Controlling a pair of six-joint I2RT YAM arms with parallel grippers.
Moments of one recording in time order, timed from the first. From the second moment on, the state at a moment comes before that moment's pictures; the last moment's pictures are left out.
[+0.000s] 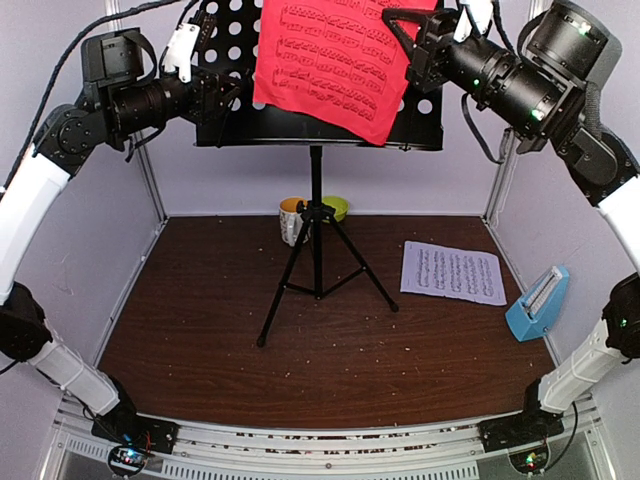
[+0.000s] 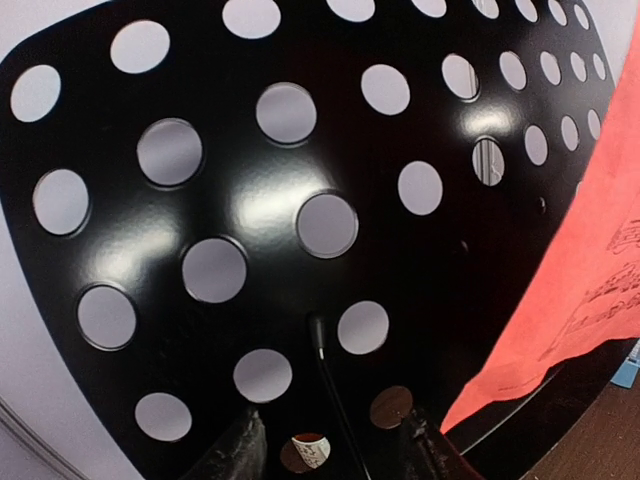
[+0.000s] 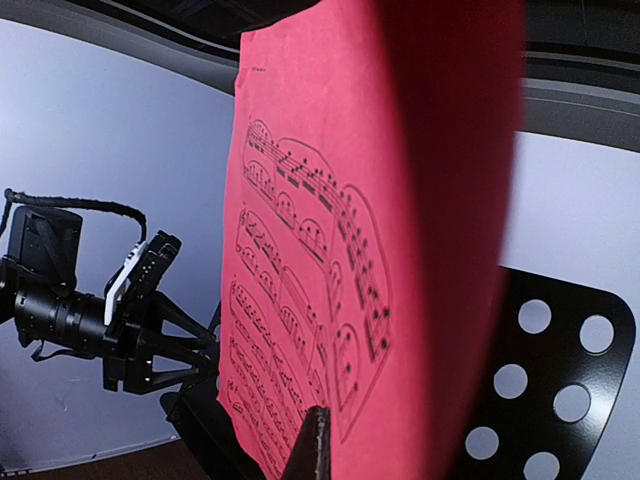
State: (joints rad) left arm -0.72 1.47 2.05 -0.60 -0.14 0.16; right arm 1.13 1.48 2.08 -0.20 0.37 -0.38
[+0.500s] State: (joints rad) left arm -0.72 1.51 2.01 -0.56 -0.12 0.15; right arm 1.10 1.53 2.08 -0.16 0.43 -0.42
